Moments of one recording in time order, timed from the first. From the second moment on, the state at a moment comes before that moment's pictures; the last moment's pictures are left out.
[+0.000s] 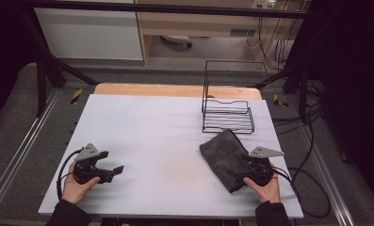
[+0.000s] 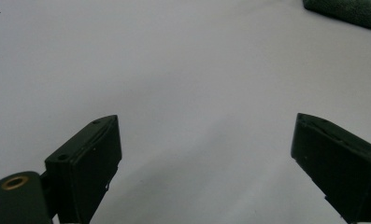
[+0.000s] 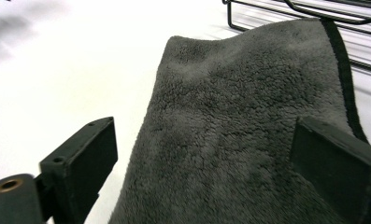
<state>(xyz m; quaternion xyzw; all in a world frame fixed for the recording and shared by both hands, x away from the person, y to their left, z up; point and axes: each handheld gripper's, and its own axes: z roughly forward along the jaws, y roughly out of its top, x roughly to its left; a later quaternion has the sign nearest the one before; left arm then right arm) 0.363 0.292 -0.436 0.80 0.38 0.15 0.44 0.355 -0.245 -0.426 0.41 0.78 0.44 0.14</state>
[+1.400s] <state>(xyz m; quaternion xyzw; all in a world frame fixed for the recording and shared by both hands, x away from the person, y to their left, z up) 0.363 0.294 -0.434 0.80 0.38 0.16 0.43 0.362 -0.181 -0.445 0.35 0.85 0.34 0.19</state>
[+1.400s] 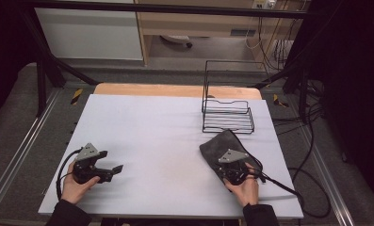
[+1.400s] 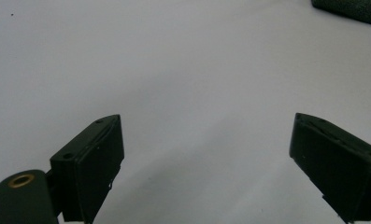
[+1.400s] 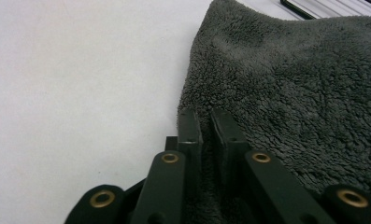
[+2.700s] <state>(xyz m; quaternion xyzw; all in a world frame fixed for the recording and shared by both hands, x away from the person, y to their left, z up) 0.363 0.294 -0.434 0.80 0.39 0.16 0.43 0.366 -0.107 -0.425 0.38 0.82 0.43 0.10</state>
